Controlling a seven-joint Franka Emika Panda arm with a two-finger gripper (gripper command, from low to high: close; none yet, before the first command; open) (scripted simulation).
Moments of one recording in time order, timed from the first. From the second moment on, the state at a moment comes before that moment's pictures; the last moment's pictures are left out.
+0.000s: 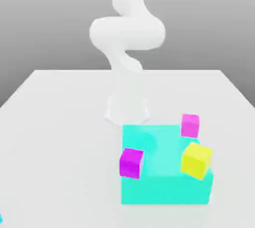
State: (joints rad) arm 0.00 -0.71 -0.04 -2.28 0.02 2.31 0.77
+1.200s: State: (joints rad) arm -0.26 0.58 -0.32 -2.05 0.34 2.58 0.32
